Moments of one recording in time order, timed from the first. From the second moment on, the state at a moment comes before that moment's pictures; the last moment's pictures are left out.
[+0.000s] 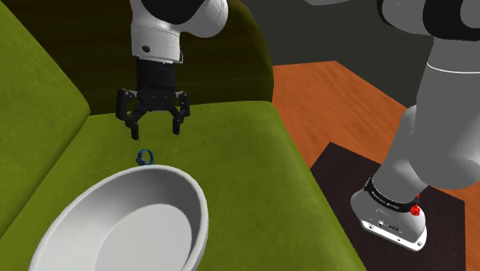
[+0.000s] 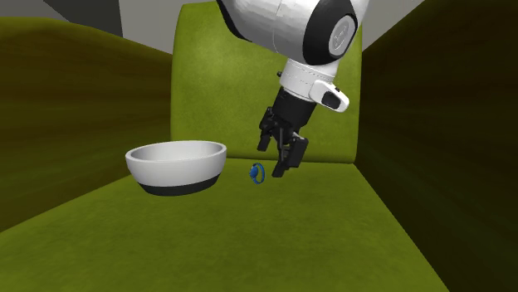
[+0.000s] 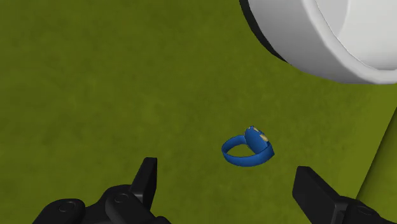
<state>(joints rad) 0.30 0.25 0.31 -1.58 0.38 1.89 0.57</state>
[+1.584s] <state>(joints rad) 0.34 0.34 0.32 -1.55 0.37 1.96 0.59</state>
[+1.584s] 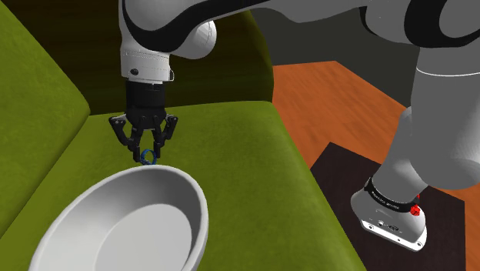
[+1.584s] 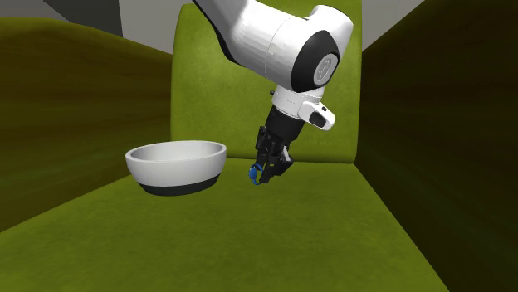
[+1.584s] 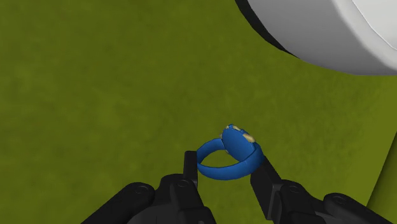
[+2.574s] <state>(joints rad) 0.34 0.33 0.32 -1.40 0.36 1.82 0.65</state>
